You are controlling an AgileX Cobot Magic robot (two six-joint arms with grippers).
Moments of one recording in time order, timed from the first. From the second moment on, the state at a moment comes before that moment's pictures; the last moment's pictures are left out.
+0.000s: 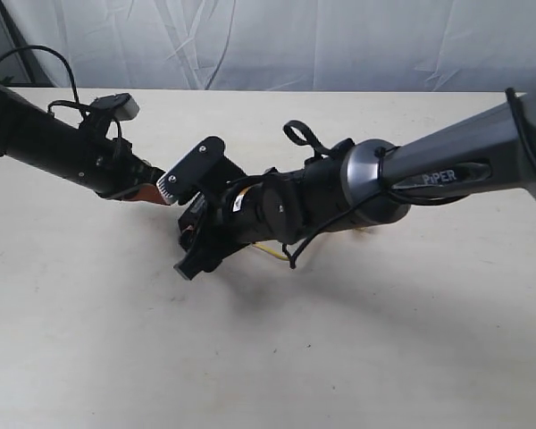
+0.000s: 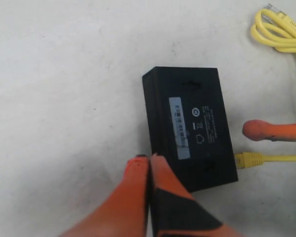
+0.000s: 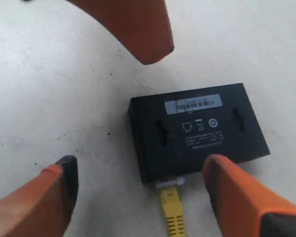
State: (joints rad) left arm -0.09 2.04 -1.15 -1.13 0.73 1.21; right arm 0.81 2.07 -1.16 0.38 -0.02 -0.57
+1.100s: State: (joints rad) left arm -0.13 1.85 -1.13 -0.80 0.60 0.87; right arm 0.67 1.96 -1.16 0.44 0.43 -0.54
